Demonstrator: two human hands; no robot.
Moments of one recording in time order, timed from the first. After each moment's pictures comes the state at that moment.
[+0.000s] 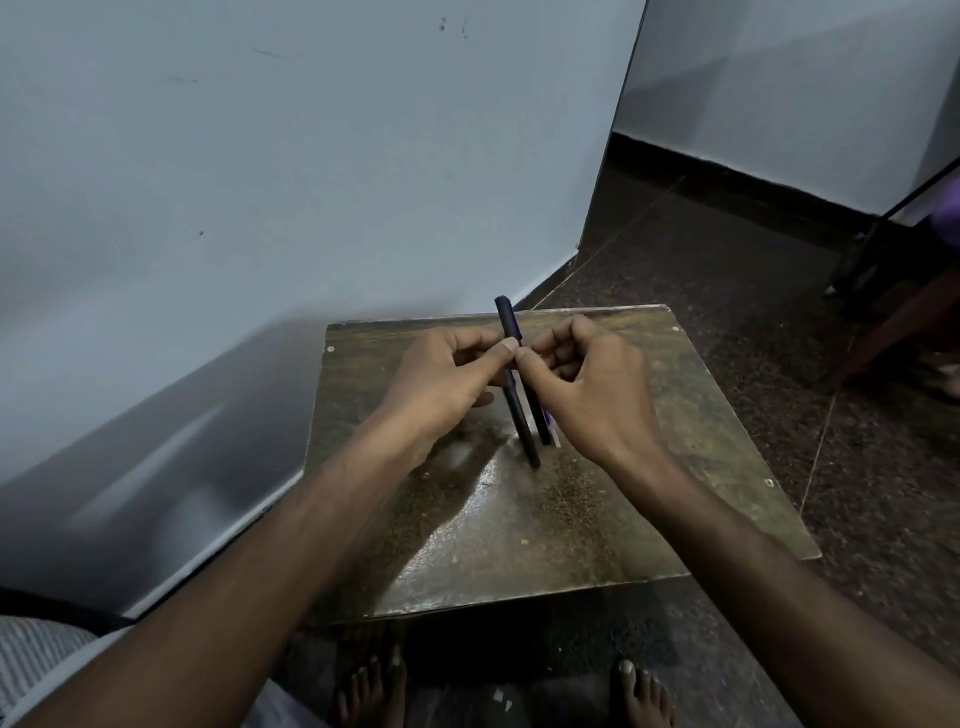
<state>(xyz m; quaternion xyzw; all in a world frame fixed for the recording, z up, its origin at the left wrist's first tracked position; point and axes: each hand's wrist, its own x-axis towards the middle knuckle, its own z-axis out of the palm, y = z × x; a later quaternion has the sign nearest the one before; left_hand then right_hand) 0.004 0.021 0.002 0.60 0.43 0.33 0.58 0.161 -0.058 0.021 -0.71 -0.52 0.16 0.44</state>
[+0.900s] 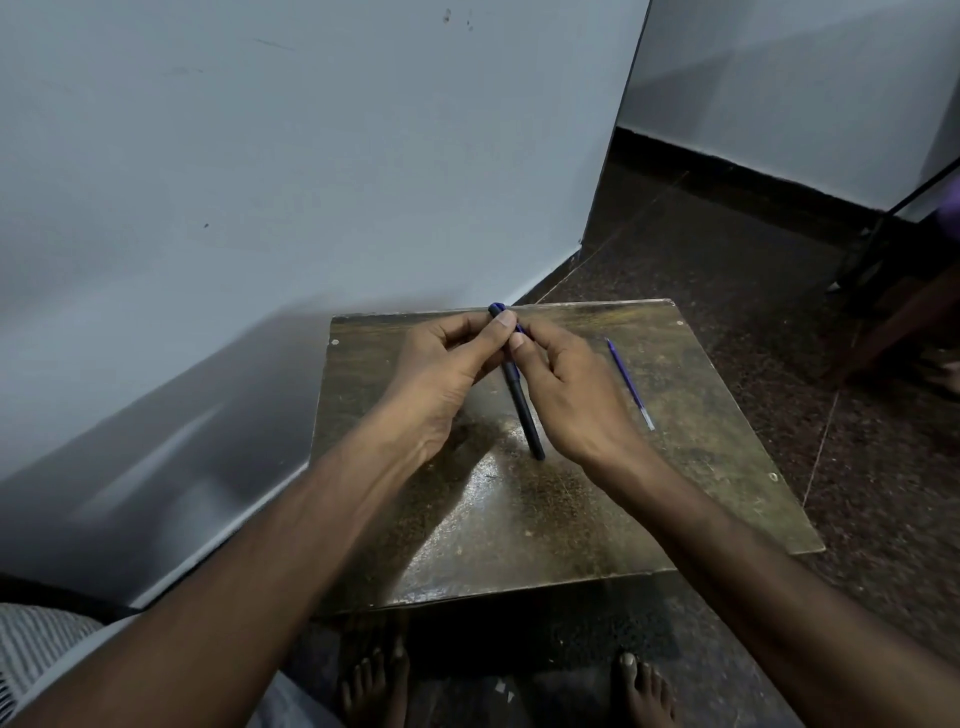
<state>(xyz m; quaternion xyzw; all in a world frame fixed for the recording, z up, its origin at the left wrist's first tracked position) 0.010 0.018 0.004 0.45 0.37 0.44 0.69 0.139 -0.061 0.028 -0.68 -0.57 0.23 0.40</state>
